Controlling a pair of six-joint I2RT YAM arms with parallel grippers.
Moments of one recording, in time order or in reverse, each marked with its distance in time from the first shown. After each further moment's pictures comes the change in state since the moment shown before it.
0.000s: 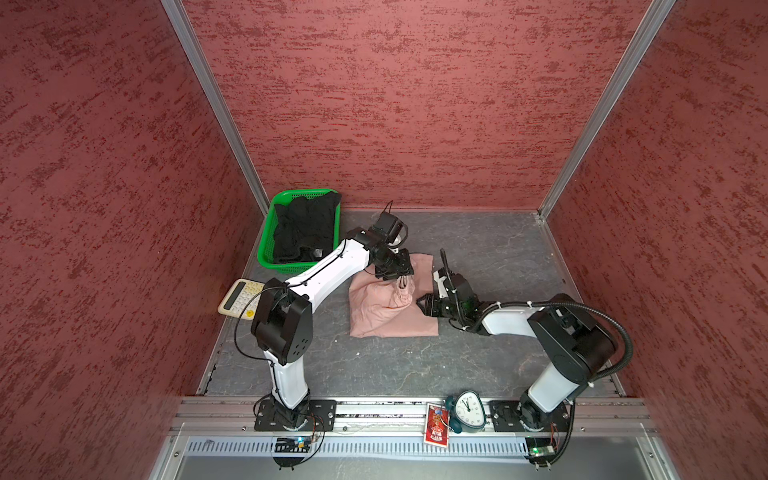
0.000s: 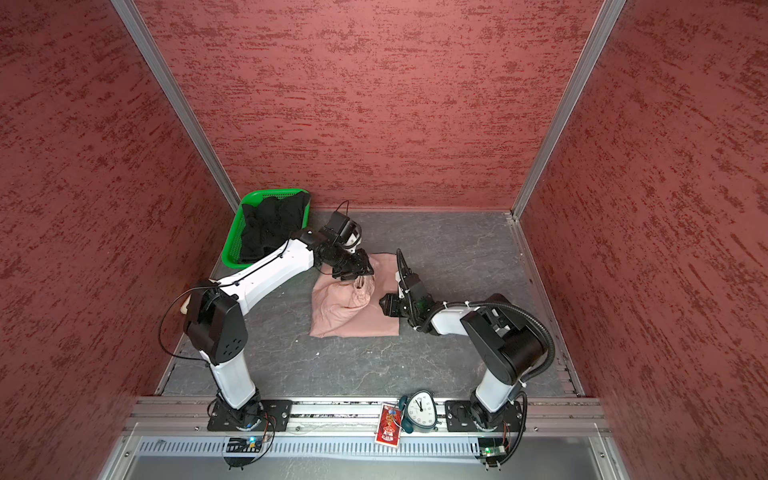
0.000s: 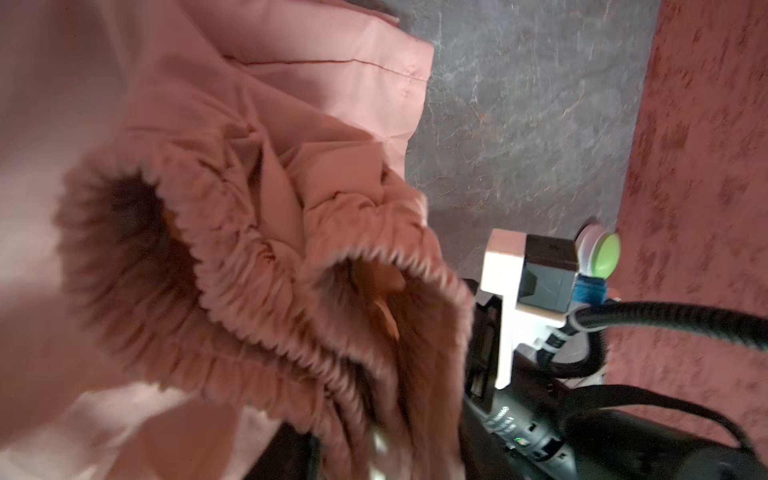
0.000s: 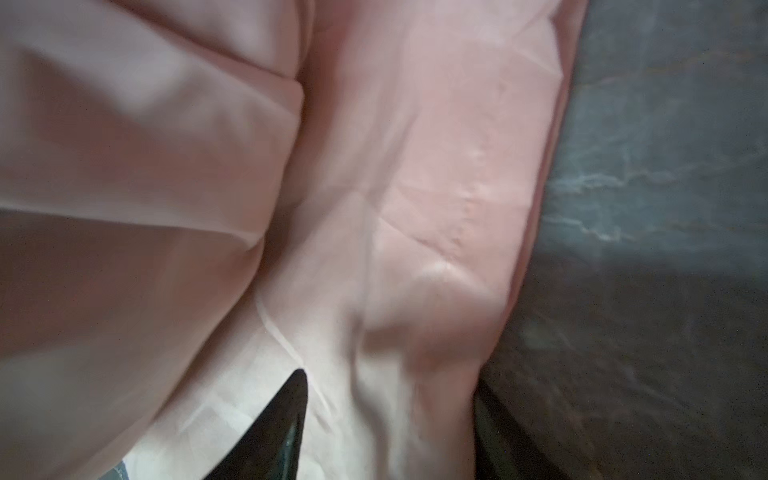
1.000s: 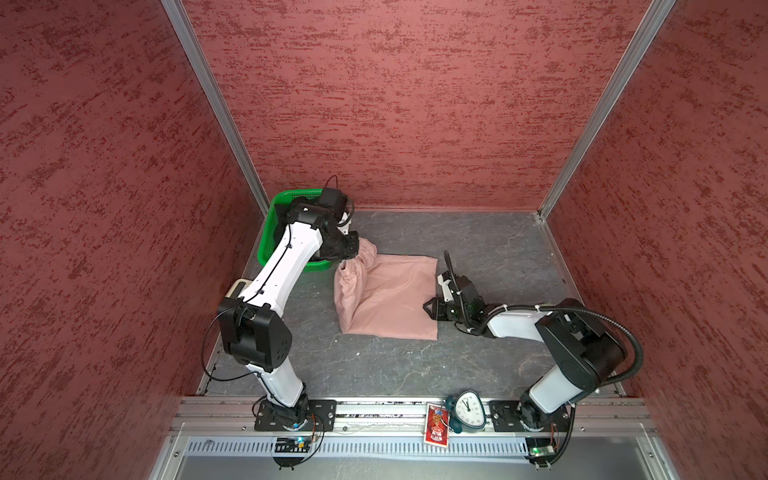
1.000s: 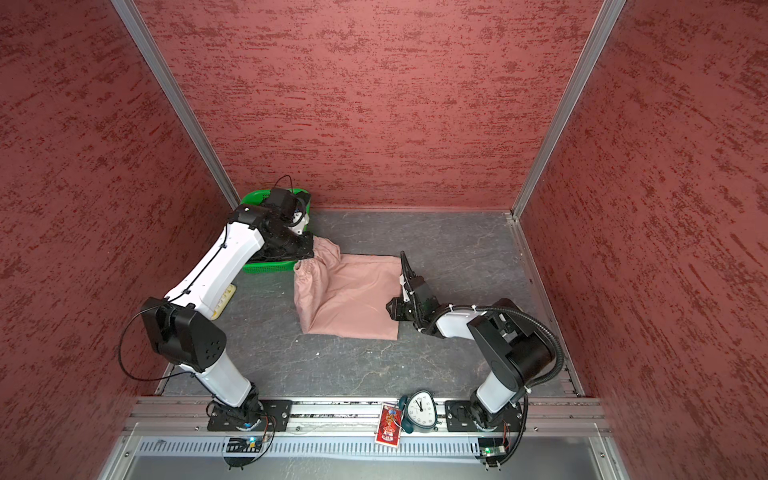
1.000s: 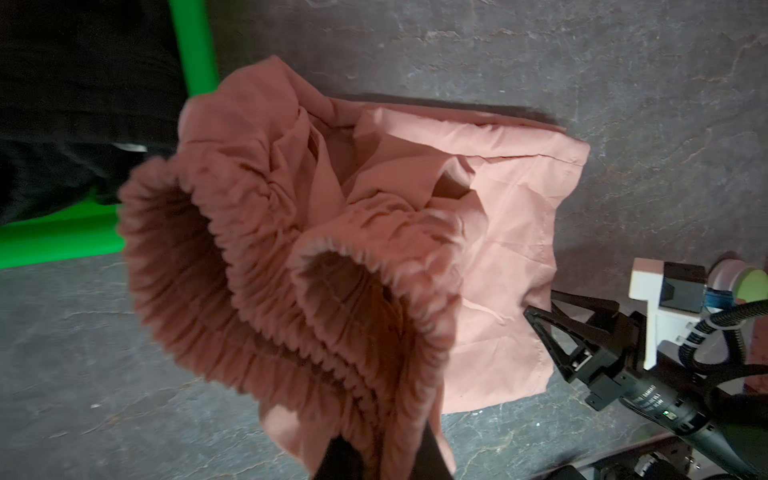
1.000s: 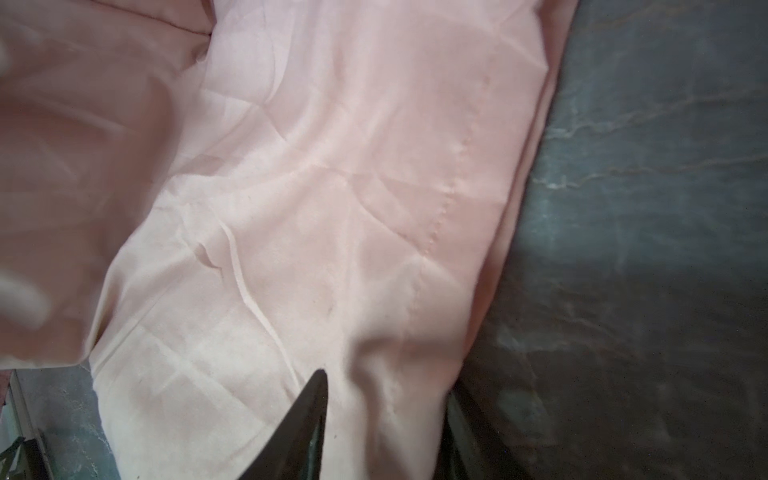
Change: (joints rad) left arm 0.279 -0.138 0.118 -0.356 -0.145 0.341; right arm -0.024 -0.005 -0.027 0.004 -0.029 -0.037
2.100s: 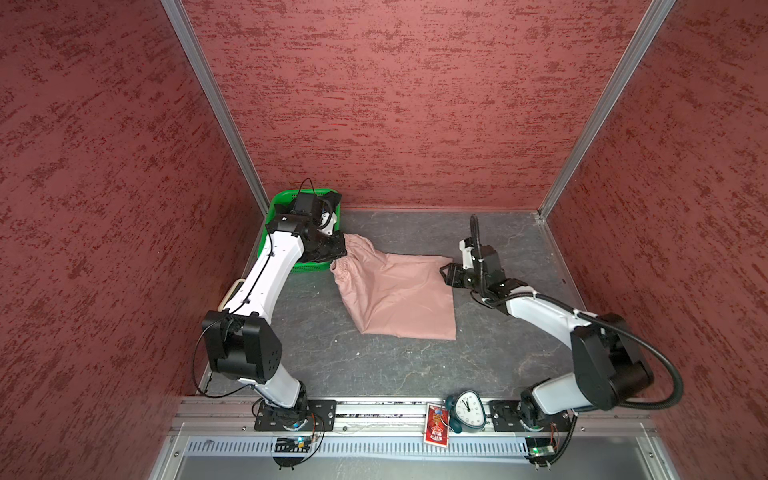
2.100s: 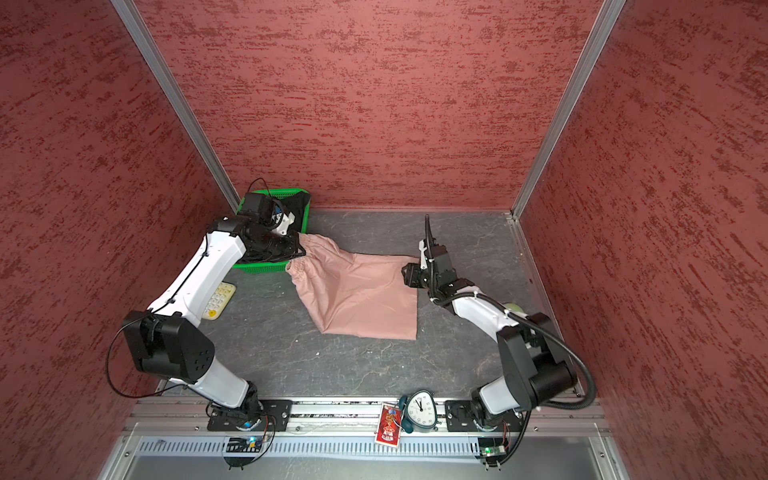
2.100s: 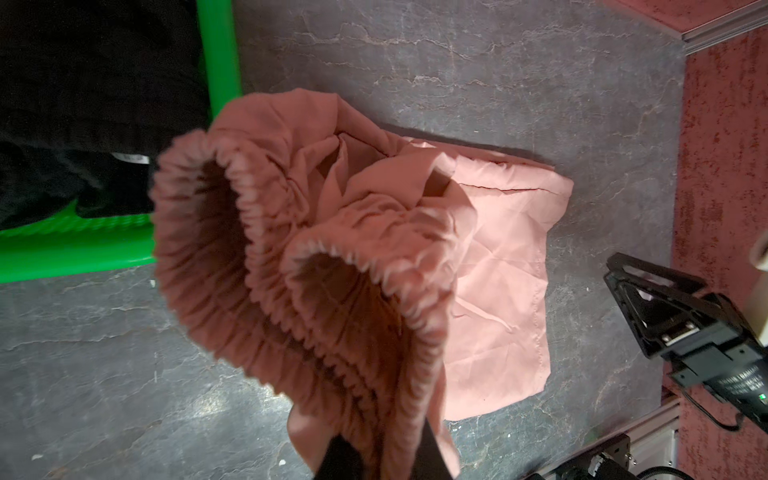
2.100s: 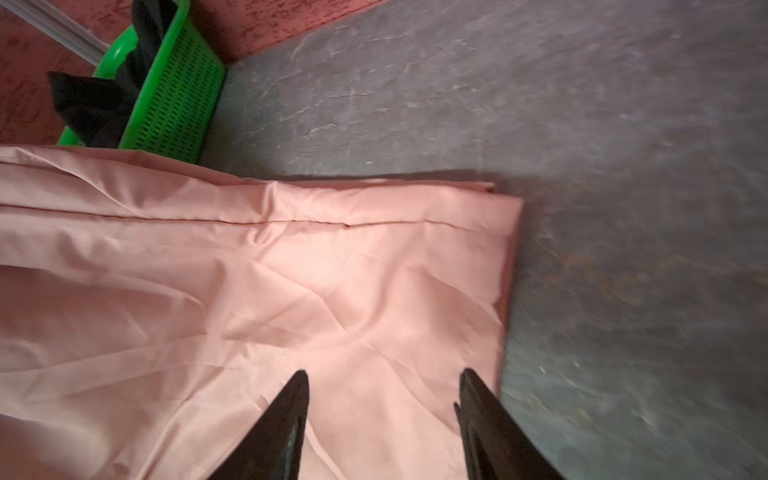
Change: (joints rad) left arm 0.168 -0.083 -0.097 0.104 0.131 0.061; right arm -0.179 -0.205 0.163 -0.278 0.060 -0.145
